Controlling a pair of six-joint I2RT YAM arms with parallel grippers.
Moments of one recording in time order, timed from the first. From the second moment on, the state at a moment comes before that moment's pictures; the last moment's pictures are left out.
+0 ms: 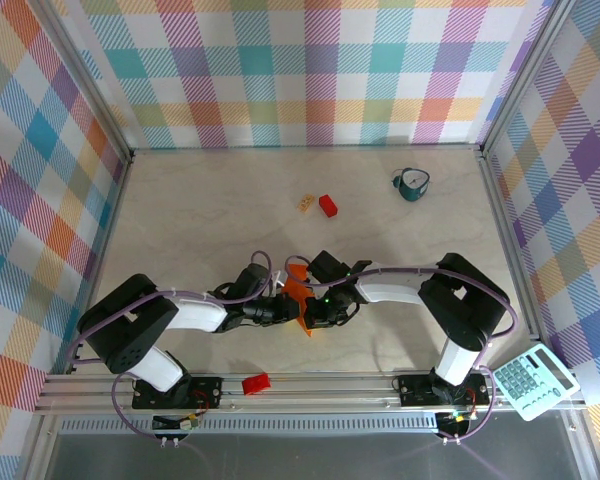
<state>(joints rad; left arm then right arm) -0.74 1.54 0.44 0.30 0.43 -0.90 0.88 1.73 0.86 -0.42 -0.45 0.61</state>
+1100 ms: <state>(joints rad) -0.45 1.42 0.54 0.03 0.43 -0.64 0.87 1.70 0.86 -0.44 -0.41 0.60</state>
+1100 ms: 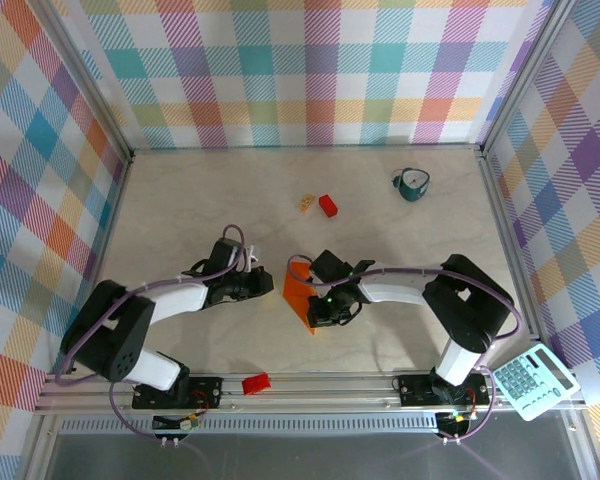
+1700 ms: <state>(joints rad) -0.65 1.51 0.56 0.11 0.49 -0.66 0.83 1.69 0.85 -0.45 -0.41 0.54</state>
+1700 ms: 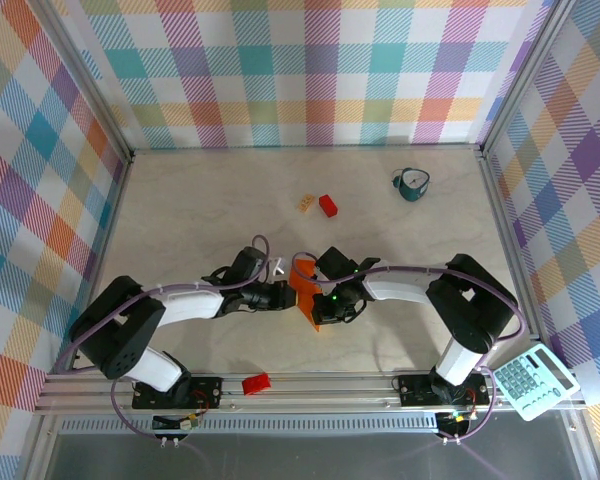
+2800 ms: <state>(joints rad) -0.71 1.63 0.65 0.06 0.36 -0.74 0.82 1.55 0.84 -0.44 -0.42 0.55</state>
